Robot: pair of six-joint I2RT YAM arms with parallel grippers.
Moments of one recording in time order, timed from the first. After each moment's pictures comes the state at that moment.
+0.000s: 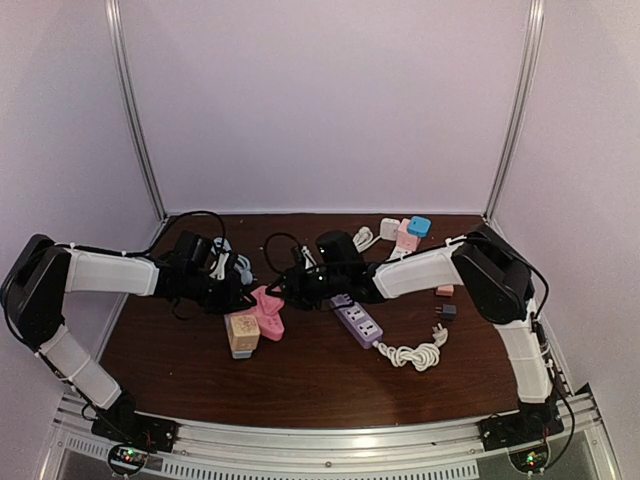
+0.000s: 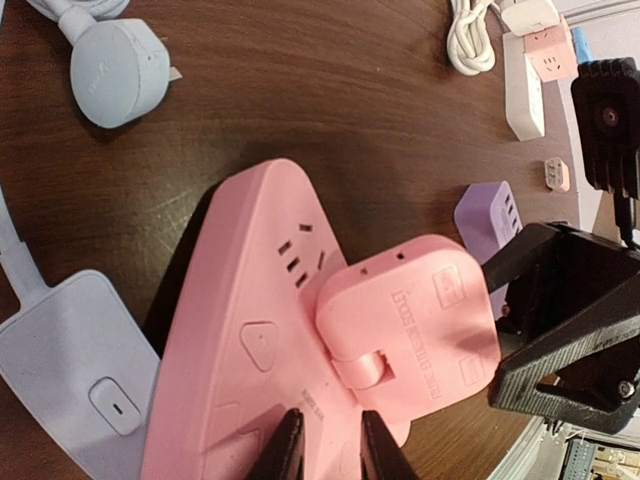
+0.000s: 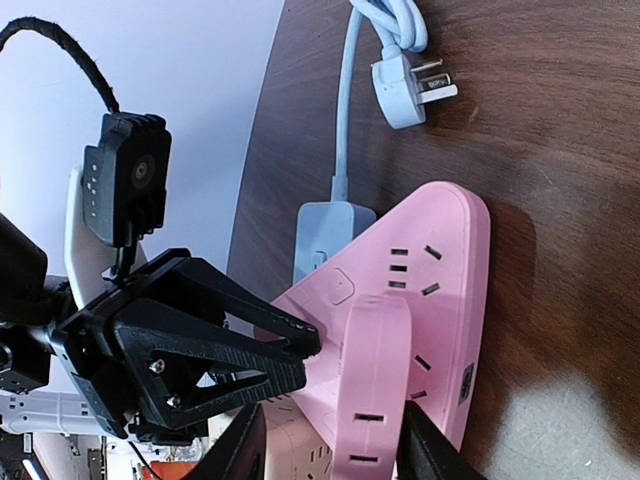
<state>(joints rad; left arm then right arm) -0.46 1.57 0.78 -0.10 0.43 -0.59 0.86 2.25 1.50 0.28 -0.52 1.02</state>
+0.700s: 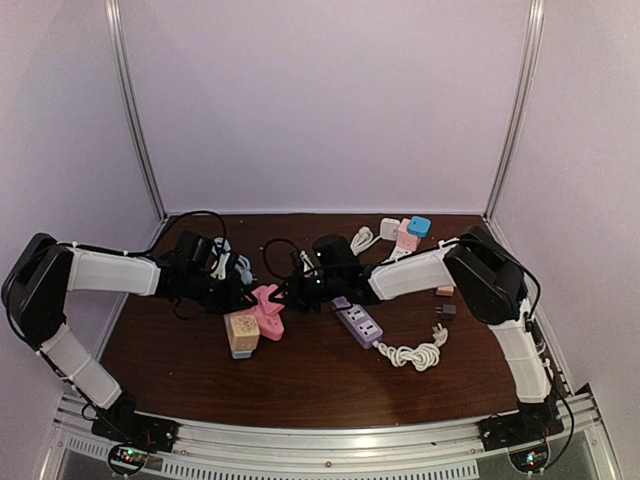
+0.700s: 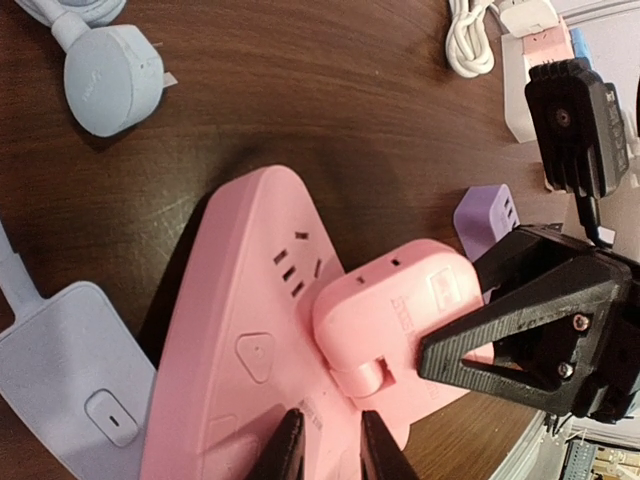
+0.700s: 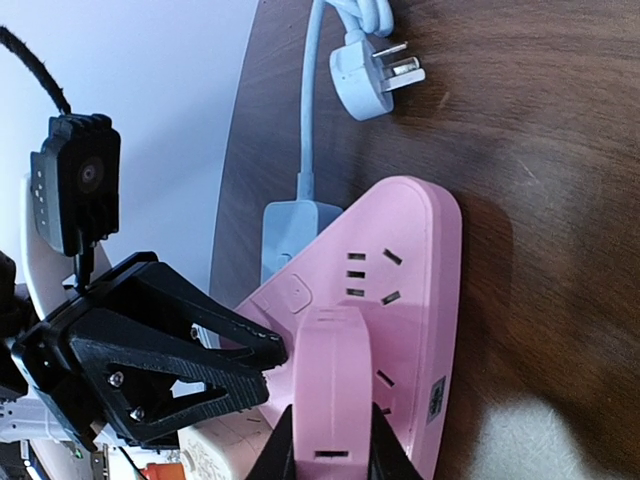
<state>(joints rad) -0.46 1.58 0.78 -0.09 0.43 -0.59 0.86 2.30 1.55 0.26 -0.53 1.02</state>
